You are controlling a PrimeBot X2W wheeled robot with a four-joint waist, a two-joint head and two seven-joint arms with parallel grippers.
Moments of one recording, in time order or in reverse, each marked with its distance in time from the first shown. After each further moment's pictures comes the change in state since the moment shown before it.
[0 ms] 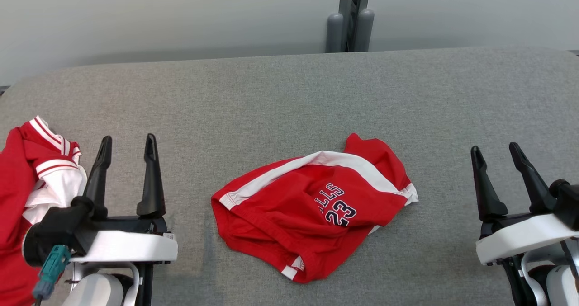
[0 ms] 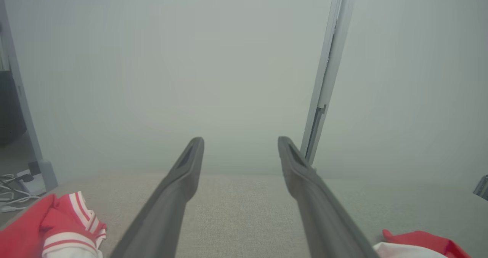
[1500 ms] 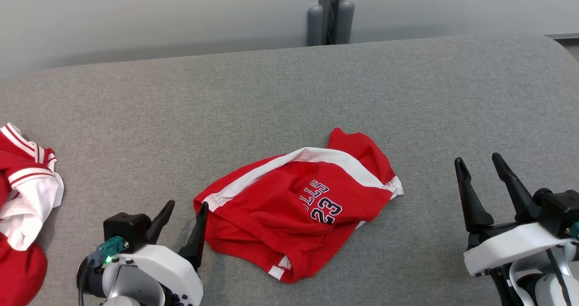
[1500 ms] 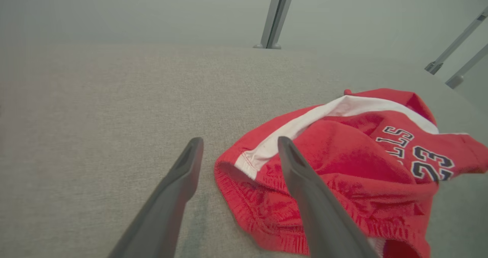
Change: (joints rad) left arm 0.052 0.002 -0.093 0.112 -0.054 -0.115 0.268; right arm 0.045 0.019 0.042 -0.034 -0.003 0.000 0.019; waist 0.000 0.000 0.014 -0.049
